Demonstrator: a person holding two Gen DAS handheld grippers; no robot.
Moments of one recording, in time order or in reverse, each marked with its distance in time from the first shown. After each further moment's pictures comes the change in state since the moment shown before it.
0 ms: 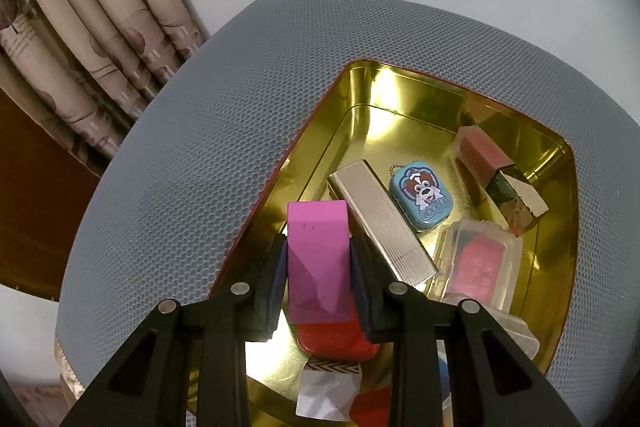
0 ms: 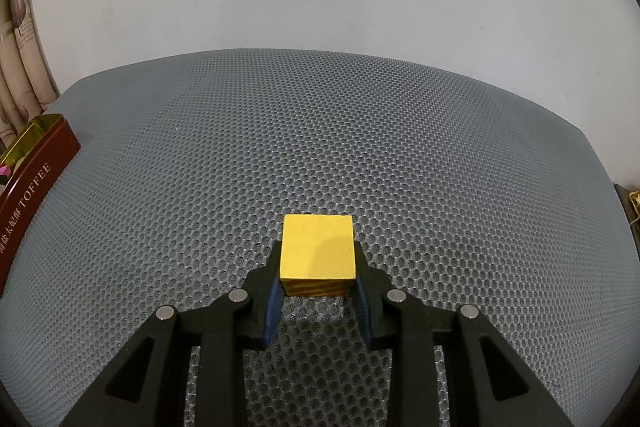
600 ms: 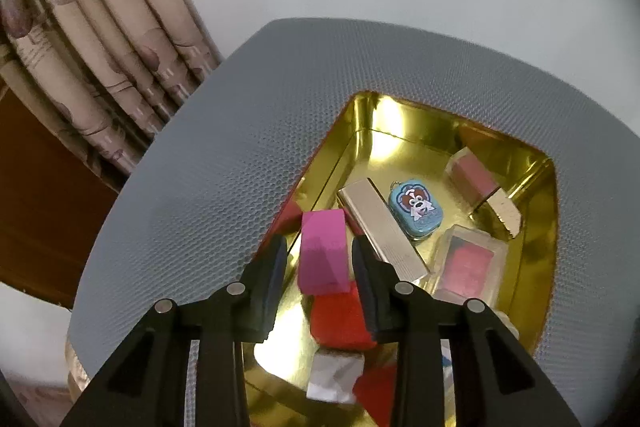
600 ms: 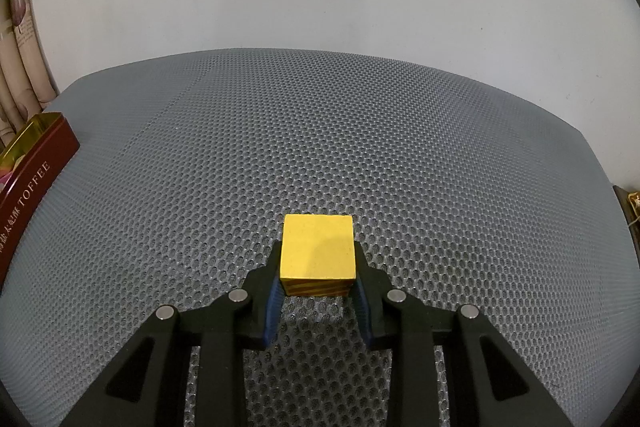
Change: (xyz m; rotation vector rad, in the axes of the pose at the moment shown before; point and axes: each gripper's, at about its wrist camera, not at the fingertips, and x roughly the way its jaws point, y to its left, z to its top) left arm -0.035 0.006 -0.005 -0.010 -0.079 0.029; right arm 0.005 -0.008 0.002 -0.005 0.000 -0.002
